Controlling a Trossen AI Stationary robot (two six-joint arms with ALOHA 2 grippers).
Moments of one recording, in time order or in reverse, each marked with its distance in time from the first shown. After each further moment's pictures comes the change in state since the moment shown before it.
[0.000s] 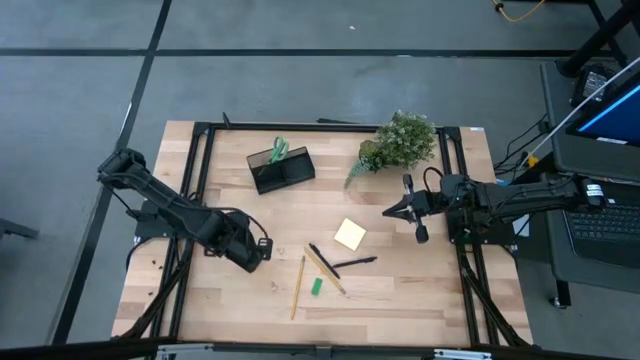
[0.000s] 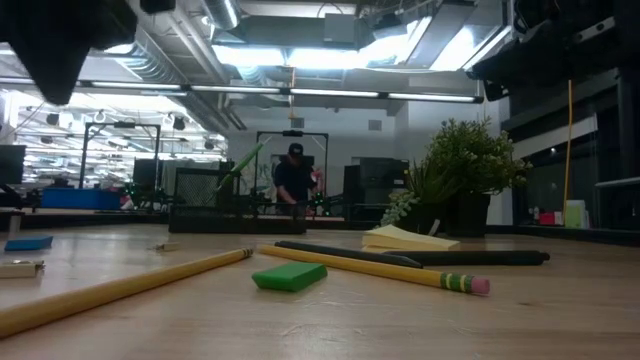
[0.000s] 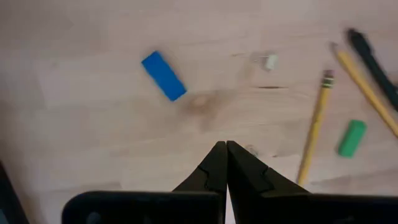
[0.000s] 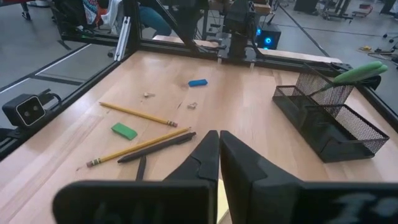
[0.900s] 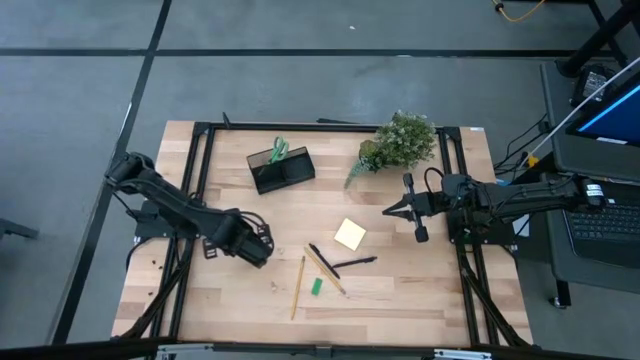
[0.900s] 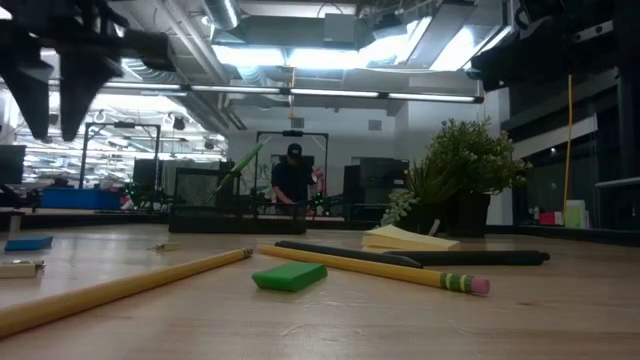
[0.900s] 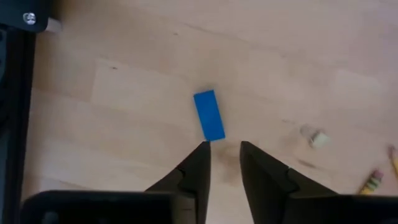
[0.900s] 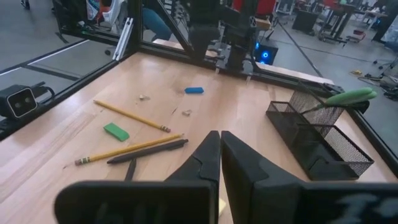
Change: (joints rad) left arm 0.061 0.094 0.000 -0.135 -0.006 -0.280; right arm 0.000 0.000 0.000 0.036 0.000 -0.100
